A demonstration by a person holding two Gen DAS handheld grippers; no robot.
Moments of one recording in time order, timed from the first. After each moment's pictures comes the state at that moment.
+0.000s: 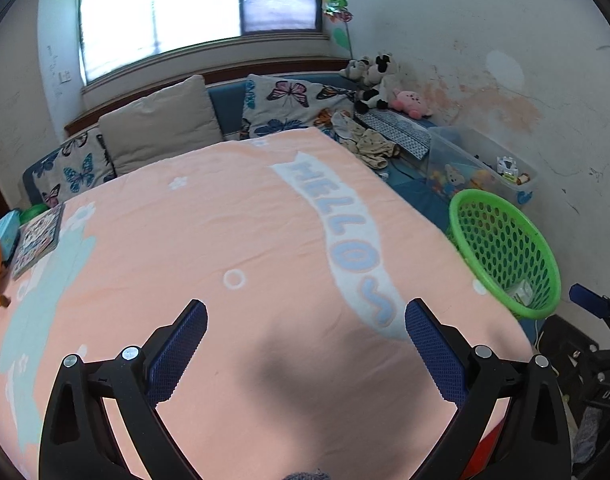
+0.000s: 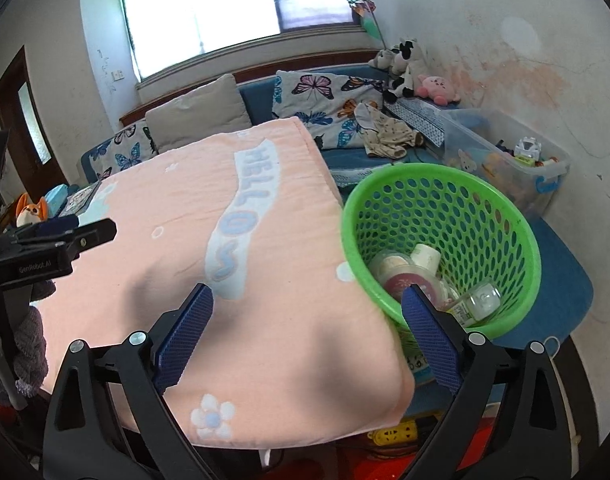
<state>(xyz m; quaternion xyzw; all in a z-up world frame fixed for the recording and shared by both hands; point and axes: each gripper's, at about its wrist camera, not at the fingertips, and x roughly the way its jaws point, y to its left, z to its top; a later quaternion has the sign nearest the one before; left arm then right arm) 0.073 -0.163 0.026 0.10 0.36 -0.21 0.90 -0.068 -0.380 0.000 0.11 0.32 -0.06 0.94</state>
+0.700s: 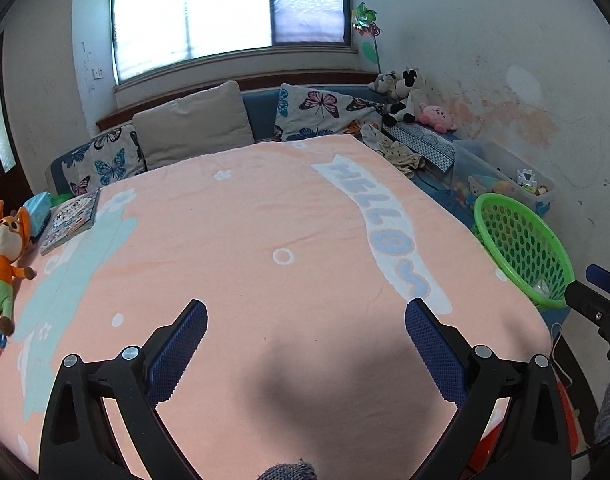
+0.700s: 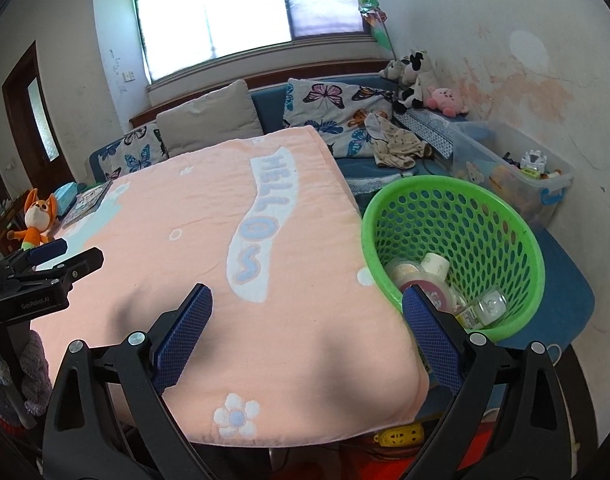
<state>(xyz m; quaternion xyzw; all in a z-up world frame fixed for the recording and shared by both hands) 0.043 -0.119 0.020 0.08 0.33 -0.17 0.92 -0.071 -0.367 0.008 0.10 0.31 -0.05 0.94</state>
